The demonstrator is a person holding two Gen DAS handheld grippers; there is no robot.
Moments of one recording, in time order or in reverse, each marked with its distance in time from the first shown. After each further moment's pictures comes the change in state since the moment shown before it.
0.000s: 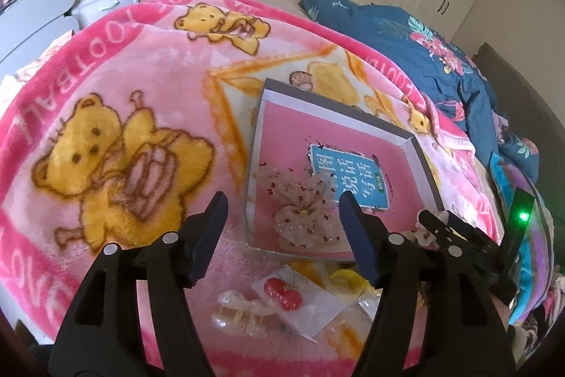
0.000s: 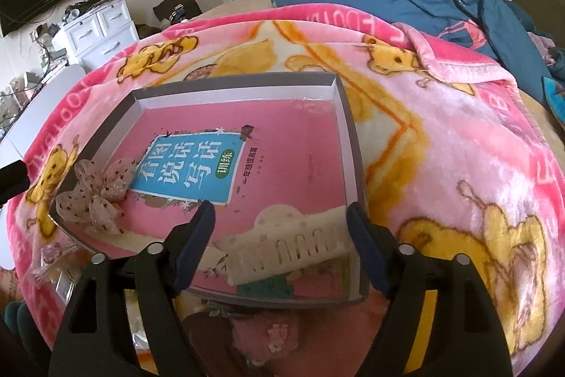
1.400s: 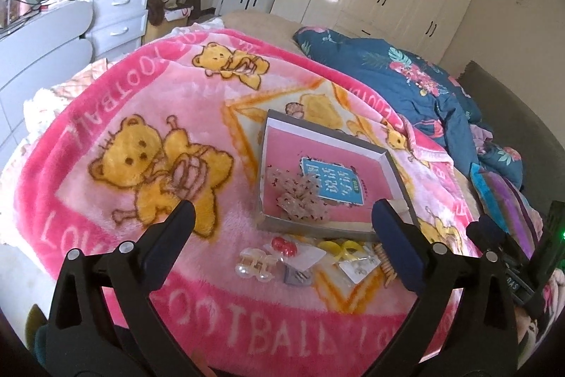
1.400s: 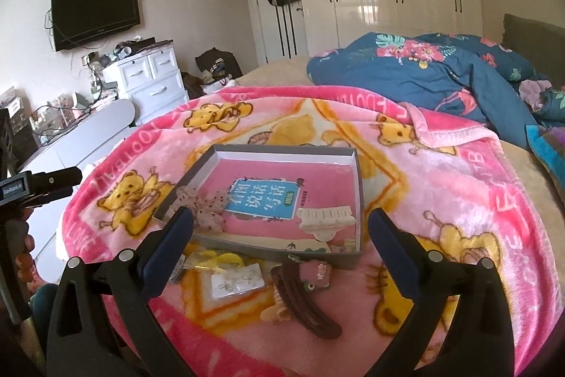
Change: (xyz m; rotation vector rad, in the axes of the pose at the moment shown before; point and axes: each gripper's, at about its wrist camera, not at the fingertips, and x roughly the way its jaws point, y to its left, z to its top) left arm -0.102 0.003 -0.022 0.013 -0.123 -0.021; right arm -0.162 0.031 -0.021 -0.075 -0.258 0.105
